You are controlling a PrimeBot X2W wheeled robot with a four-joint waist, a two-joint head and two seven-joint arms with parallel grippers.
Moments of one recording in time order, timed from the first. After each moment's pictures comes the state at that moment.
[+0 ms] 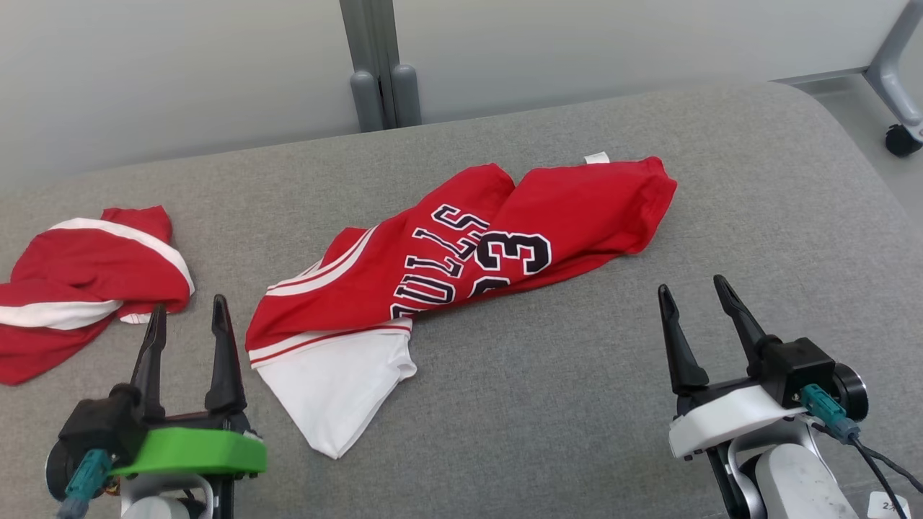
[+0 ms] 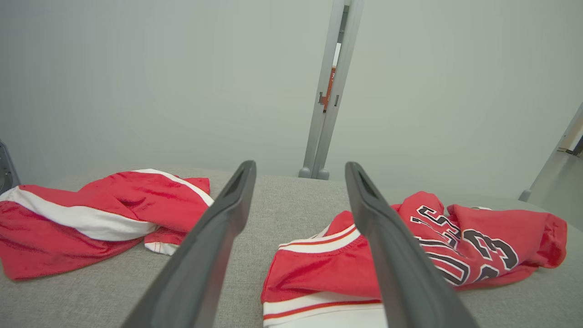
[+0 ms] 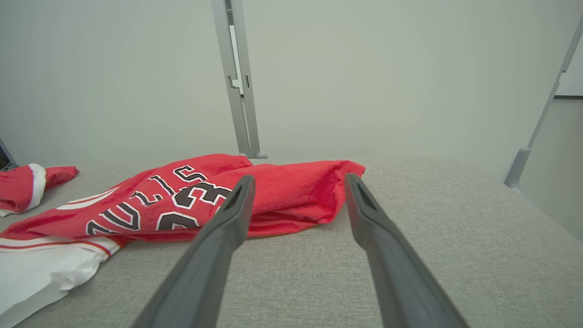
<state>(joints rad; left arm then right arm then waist) -0.10 0.07 0.02 0.17 -0.30 -0.08 -0.26 -0.12 -0.05 0.07 0.21 0.09 0.13 -0.26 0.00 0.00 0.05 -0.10</state>
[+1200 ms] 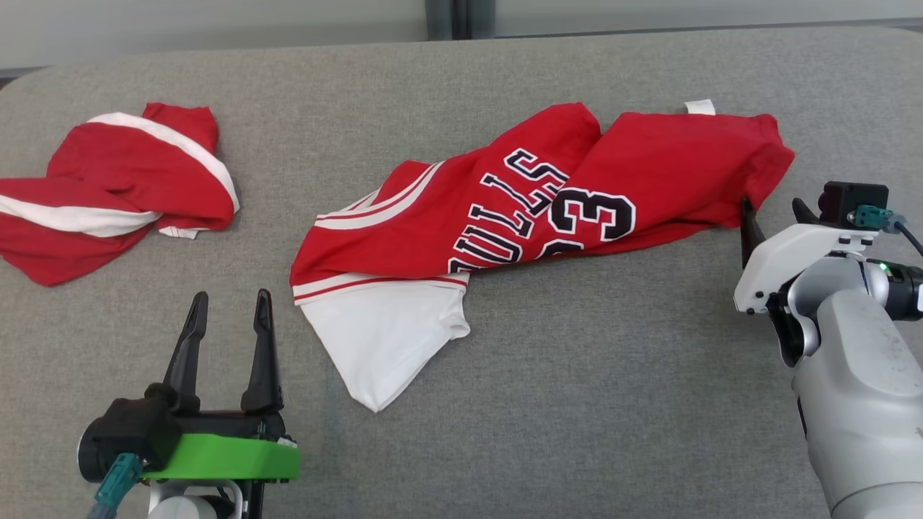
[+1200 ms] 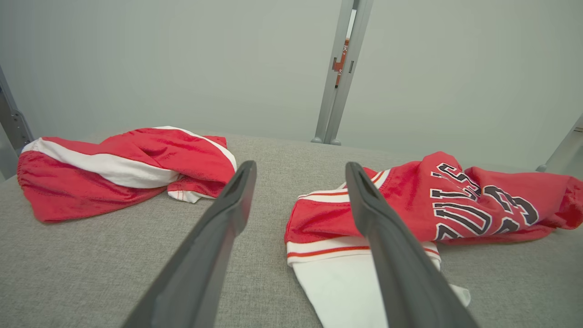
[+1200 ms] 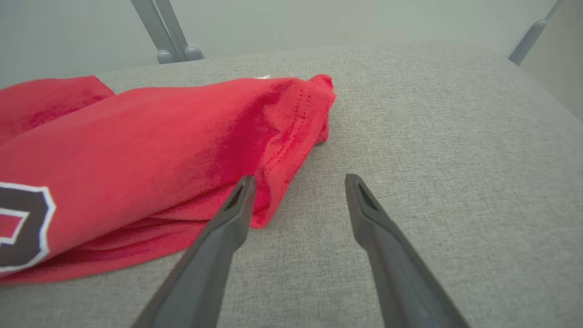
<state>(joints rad) -0.04 0.05 -0.04 0.04 -0.26 -0.12 -0.26 -0.63 -0.12 -0.19 0.81 0.05 0.13 0.00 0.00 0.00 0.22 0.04</state>
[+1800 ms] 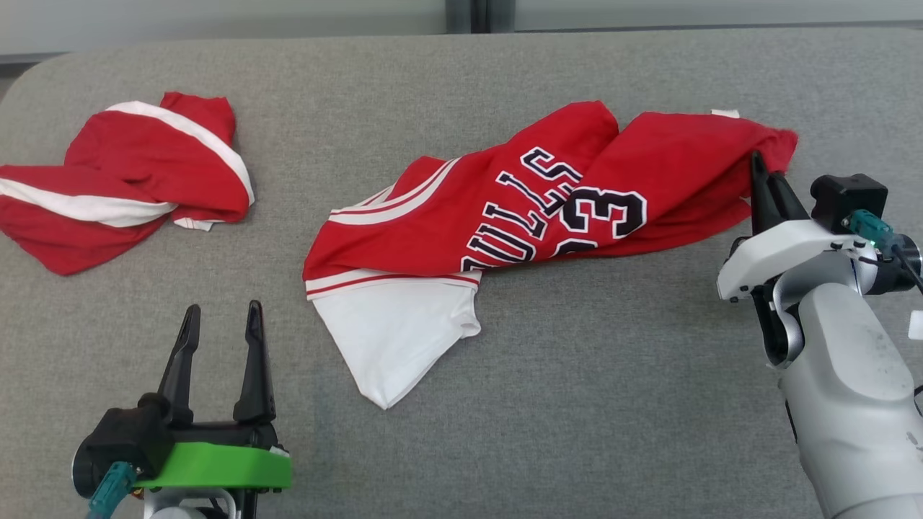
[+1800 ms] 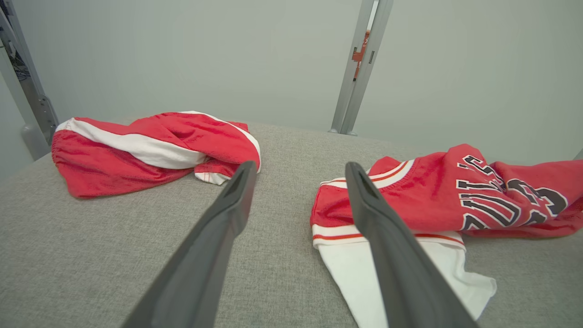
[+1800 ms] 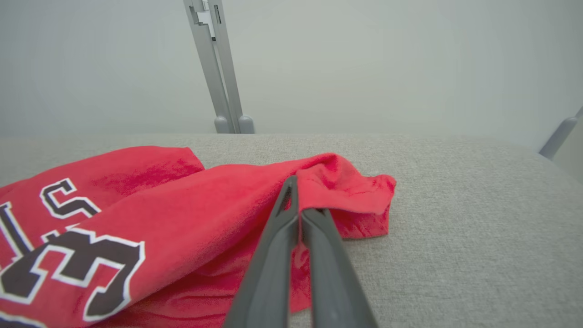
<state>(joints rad) -0.04 0.05 -0.03 0.07 -0.27 -0.12 -0.26 -0.63 -0.14 -0.06 0.75 0.11 0.13 -0.25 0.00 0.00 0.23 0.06</state>
